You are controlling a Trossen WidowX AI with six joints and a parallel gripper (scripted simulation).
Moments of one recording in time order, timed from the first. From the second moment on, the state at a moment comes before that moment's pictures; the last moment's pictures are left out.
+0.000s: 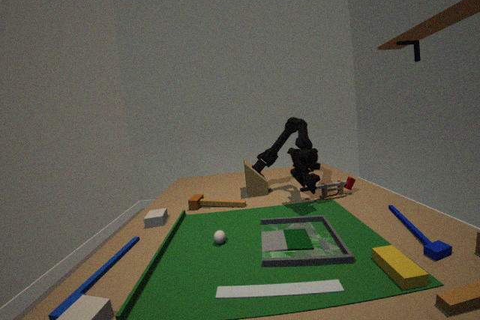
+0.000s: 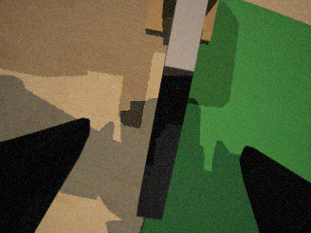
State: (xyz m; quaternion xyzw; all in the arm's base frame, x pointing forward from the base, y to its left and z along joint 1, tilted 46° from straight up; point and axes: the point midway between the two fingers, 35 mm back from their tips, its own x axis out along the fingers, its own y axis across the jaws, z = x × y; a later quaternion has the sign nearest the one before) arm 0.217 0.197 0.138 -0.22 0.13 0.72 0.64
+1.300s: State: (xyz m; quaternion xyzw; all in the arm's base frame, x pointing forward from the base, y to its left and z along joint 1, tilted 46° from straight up) arm 0.215 0.215 0.122 -0.22 0.12 0.72 0.64
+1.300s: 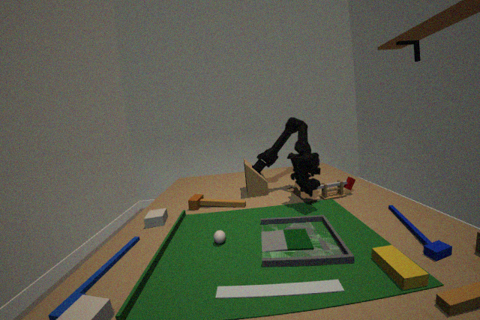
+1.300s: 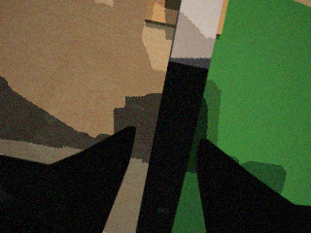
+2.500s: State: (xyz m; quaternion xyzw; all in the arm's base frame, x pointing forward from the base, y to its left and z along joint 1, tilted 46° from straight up) arm 0.220 0.150 0.177 -0.22 0.14 0.72 0.64
